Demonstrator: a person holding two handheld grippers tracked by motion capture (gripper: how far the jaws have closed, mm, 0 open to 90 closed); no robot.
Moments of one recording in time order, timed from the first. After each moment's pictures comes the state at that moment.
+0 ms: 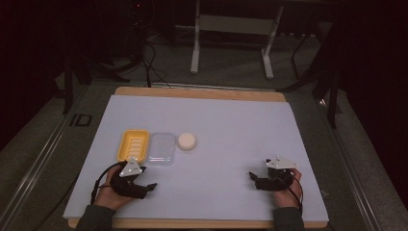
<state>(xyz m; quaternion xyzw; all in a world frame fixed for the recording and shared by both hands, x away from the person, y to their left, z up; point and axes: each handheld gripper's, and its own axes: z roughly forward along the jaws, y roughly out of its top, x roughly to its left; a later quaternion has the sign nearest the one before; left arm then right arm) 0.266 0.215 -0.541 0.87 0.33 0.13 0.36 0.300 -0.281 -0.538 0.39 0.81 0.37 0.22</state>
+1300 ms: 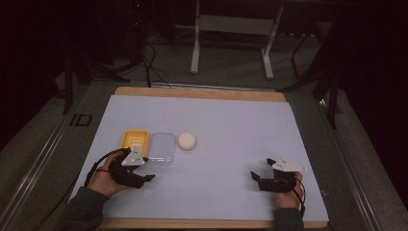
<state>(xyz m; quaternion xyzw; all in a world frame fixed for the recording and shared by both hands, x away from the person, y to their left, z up) 0.284 0.207 -0.482 0.91 0.23 0.14 0.31 0.295 -0.290 -0.536 0.37 0.80 0.42 0.22</state>
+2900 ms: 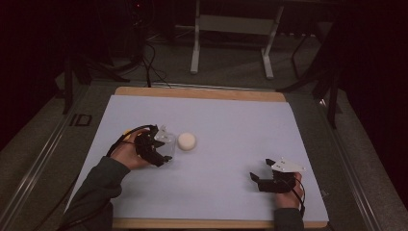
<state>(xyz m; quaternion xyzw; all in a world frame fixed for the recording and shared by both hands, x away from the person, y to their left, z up) 0.351 0.150 -0.456 0.94 0.19 0.14 0.24 0.294 -0.289 -0.536 0.36 0.80 0.42 0.21</state>
